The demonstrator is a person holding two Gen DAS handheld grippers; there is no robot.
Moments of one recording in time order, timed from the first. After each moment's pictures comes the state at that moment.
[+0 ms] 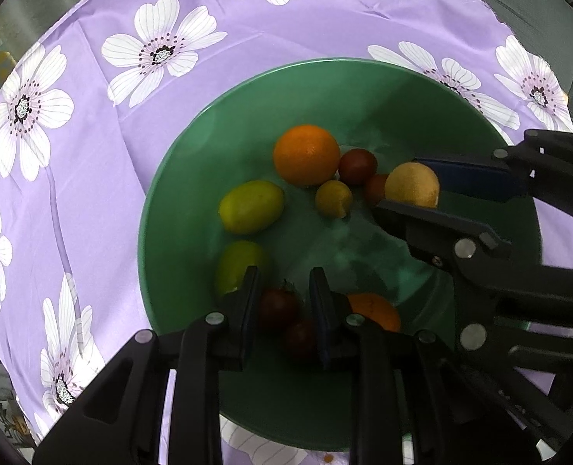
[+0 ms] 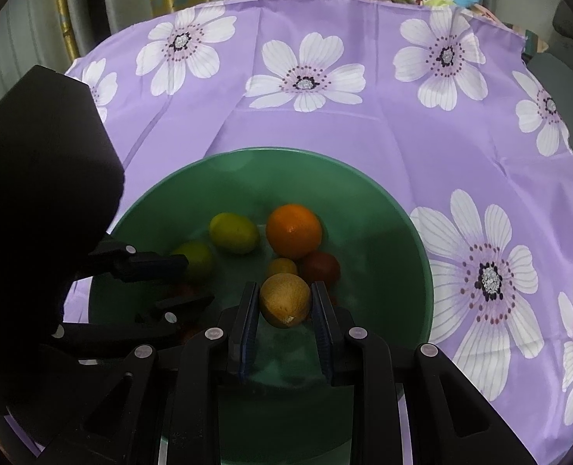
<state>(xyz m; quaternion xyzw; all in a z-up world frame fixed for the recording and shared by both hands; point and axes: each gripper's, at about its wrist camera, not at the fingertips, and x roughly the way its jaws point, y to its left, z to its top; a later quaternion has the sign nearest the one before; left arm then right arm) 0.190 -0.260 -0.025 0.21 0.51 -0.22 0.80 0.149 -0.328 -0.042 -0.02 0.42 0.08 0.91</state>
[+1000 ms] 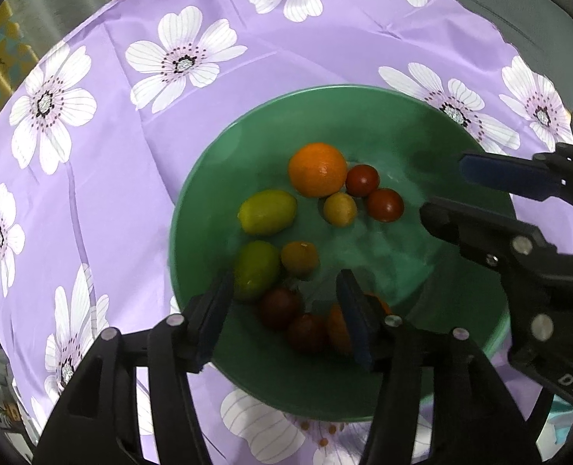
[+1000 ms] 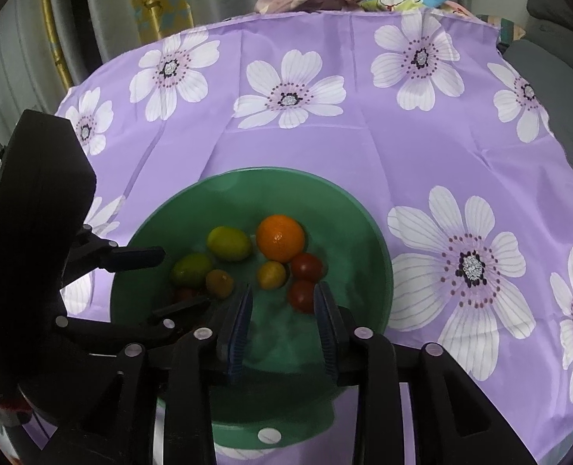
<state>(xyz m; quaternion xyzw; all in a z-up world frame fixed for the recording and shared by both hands) 0.180 -0.243 -0.002 0.20 0.49 -0.19 0.82 0.130 -0.341 -0.029 0.02 0.39 0.07 0.92</state>
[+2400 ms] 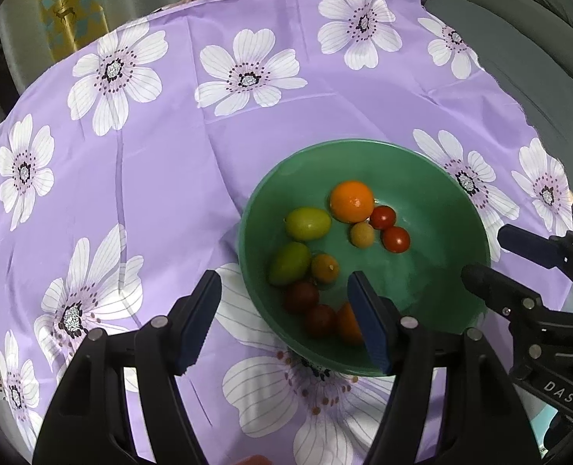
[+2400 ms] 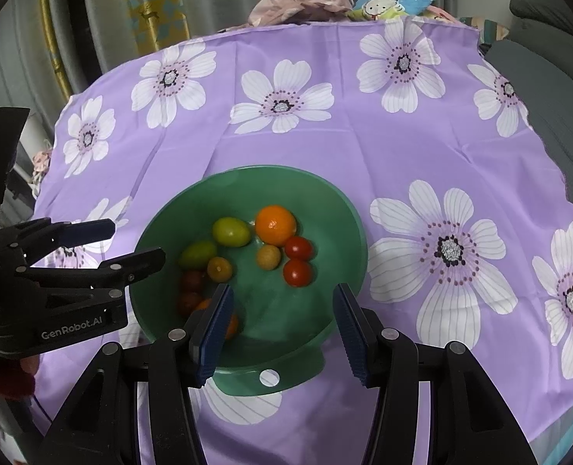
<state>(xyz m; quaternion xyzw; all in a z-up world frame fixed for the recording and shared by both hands) 0.156 -0.211 0.034 0.09 0.46 -0.13 0.87 0.097 -0.350 -0.019 0.03 0.38 0.05 0.92</state>
